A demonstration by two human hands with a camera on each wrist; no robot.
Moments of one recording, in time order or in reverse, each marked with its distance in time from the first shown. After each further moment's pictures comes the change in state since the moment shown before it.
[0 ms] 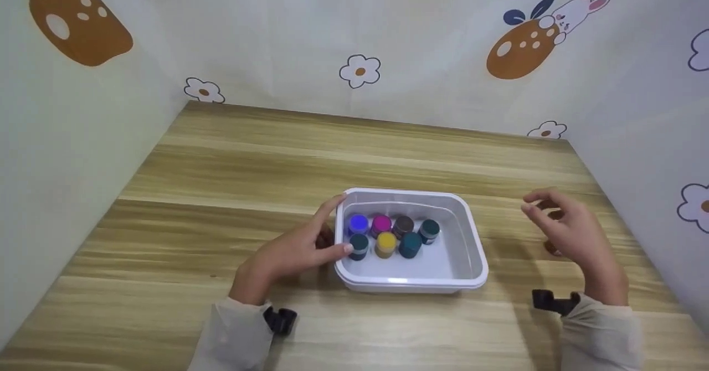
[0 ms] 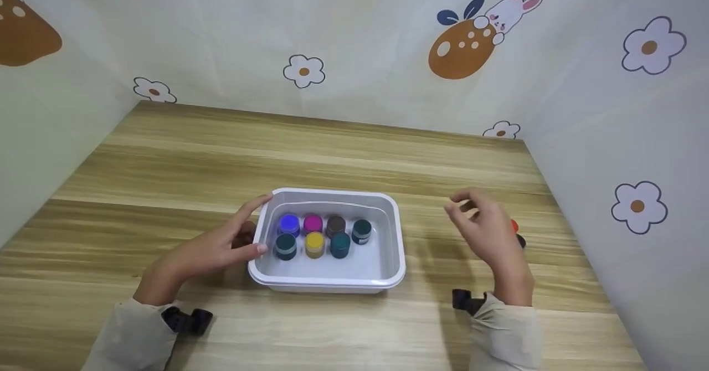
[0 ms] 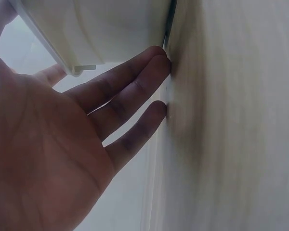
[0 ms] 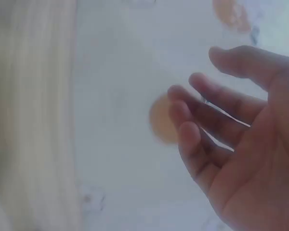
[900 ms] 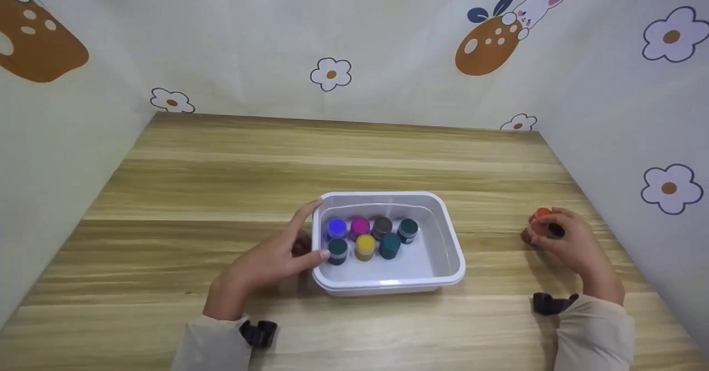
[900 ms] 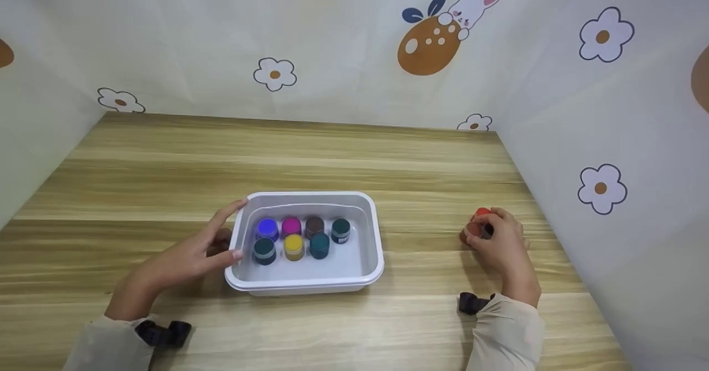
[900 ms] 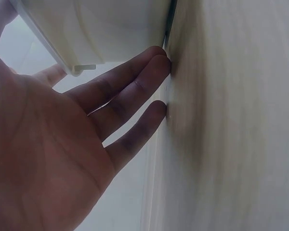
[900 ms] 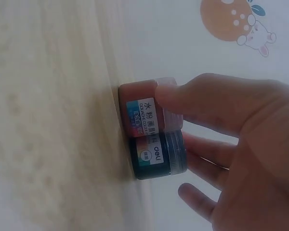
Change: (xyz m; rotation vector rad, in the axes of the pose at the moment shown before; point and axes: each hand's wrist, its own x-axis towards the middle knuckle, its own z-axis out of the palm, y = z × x) left_hand 0.003 0.000 0.000 0.013 0.006 0.006; right_hand -0.024 0.104 -0.013 -0.073 -0.054 0.107
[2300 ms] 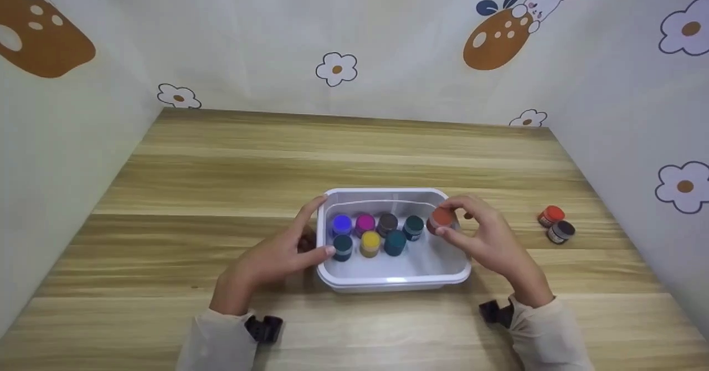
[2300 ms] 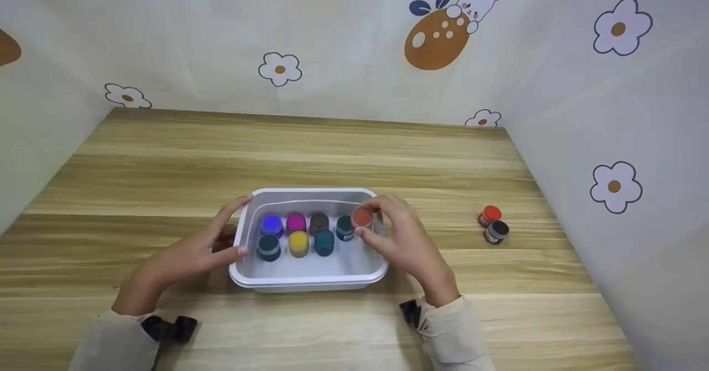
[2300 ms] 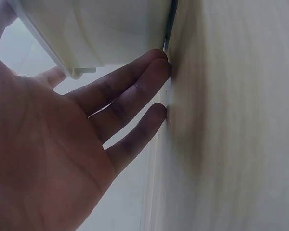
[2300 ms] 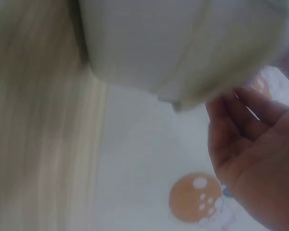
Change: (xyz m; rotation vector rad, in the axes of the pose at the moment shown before) left_hand 0.001 -0.001 0.000 -0.036 -0.016 0.038; right_hand 0.001 -0.156 0.073 0.211 0.057 -0.432
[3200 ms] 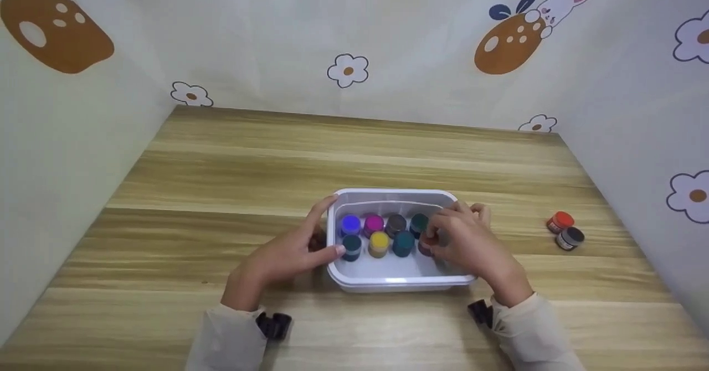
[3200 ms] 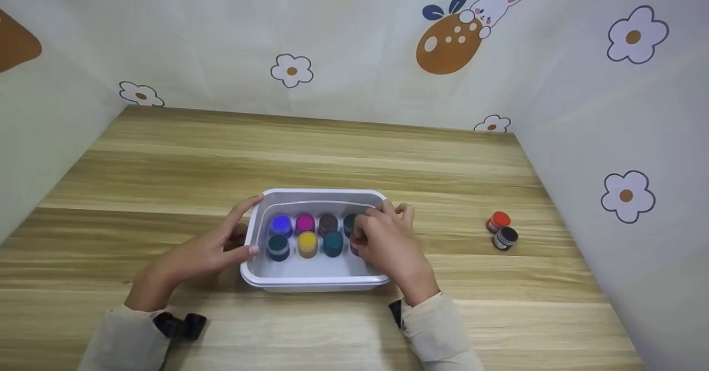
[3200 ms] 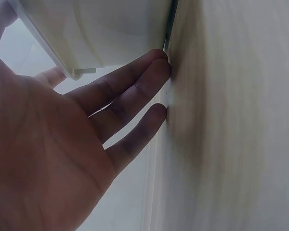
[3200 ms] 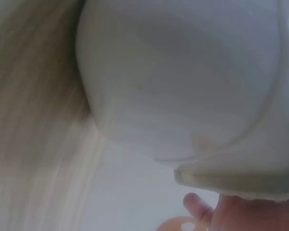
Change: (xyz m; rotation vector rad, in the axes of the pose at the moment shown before) left_hand 0.000 0.001 0.001 0.018 -0.003 -0.016; right_hand 0.017 -0.022 0.027 -0.409 -0.280 0.034
